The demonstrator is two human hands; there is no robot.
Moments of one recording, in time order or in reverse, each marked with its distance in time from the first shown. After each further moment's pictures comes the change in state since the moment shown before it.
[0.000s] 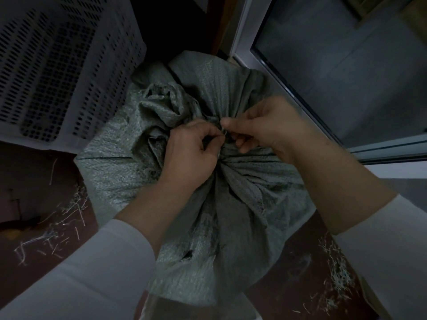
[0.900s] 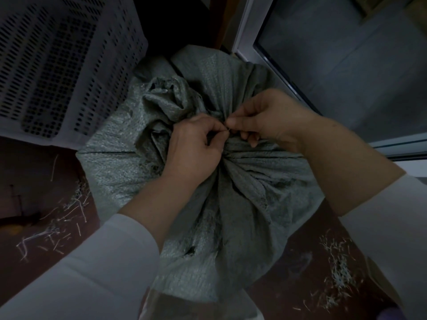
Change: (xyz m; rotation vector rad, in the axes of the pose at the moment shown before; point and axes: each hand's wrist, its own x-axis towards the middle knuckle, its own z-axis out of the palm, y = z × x) left_hand 0.001 -0.001 0.001 0.005 0.014 0.018; right_hand 0.008 -0.001 -0.005 -0.172 -0.124 -0.022
